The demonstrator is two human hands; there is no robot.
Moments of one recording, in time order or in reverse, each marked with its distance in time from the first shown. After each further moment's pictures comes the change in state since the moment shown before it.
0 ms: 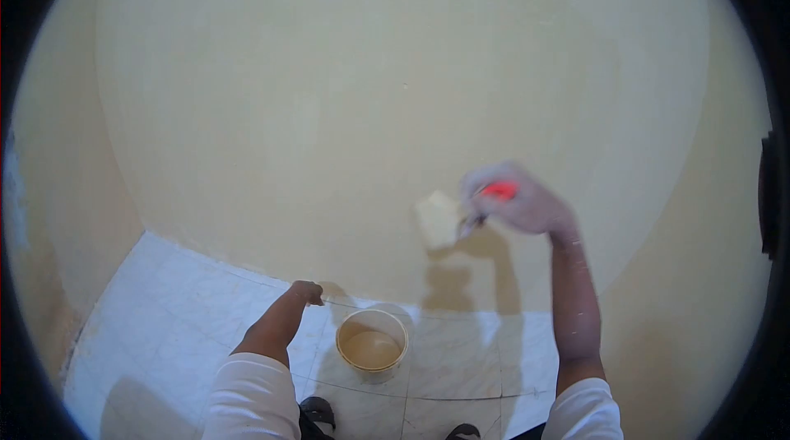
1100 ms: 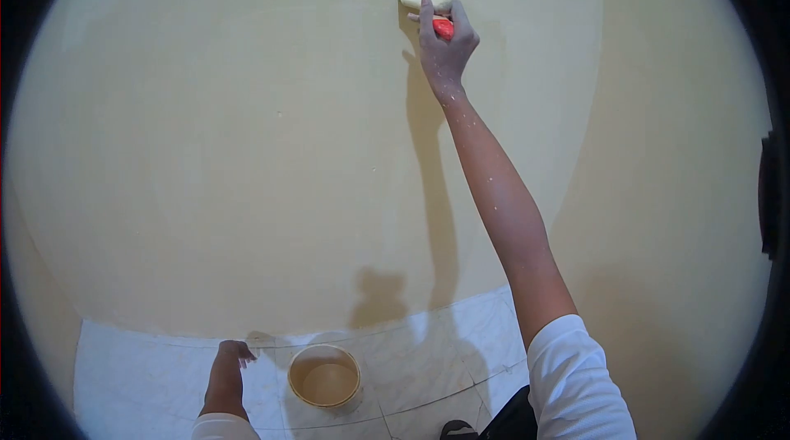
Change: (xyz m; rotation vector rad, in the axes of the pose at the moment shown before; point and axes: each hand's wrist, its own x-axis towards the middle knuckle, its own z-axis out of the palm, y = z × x) left_hand 0.095 -0.040 0.053 -0.325 -0.345 -0.128; right_hand 0.066 0.050 -0.171 -0.595 1.517 -0.697
